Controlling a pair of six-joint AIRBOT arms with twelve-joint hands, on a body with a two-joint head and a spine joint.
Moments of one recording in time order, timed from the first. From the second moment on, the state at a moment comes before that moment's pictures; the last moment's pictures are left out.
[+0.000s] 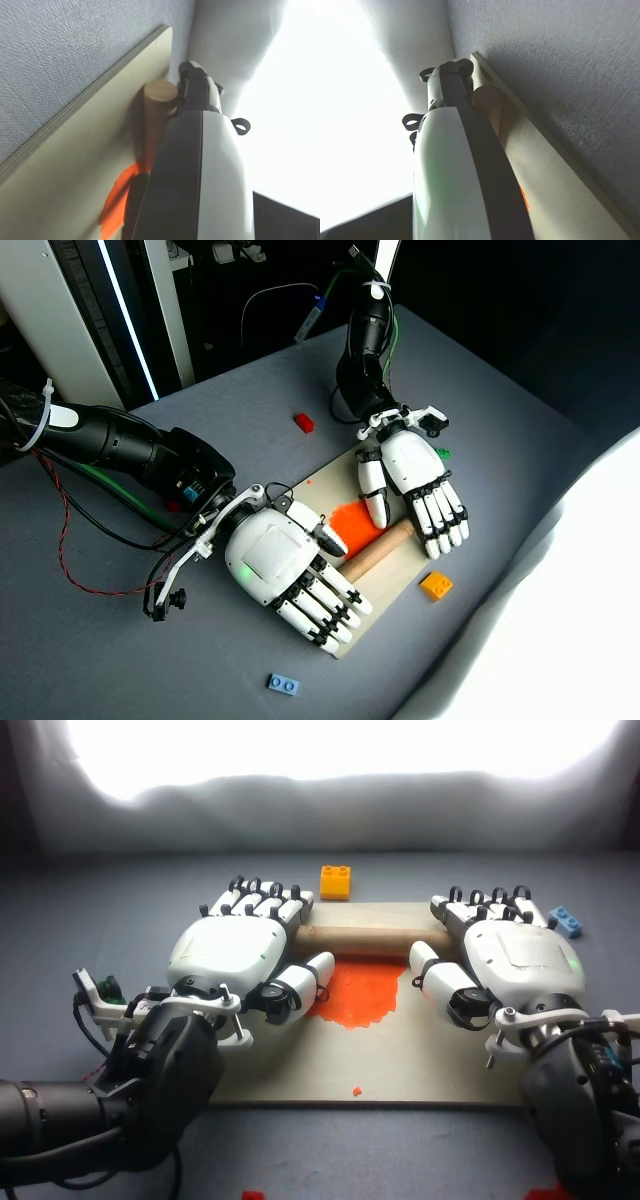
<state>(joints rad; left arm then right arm) 0.68 -1.48 1.40 -0.73 -0.90 1.42 -0.69 -1.54 1.25 1.02 1.17 -1.46</state>
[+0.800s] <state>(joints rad) 0.70 -1.44 1.33 -0.73 -0.91 1.41 -0.71 -1.54 1.20 1.02 1.23 -1.51</state>
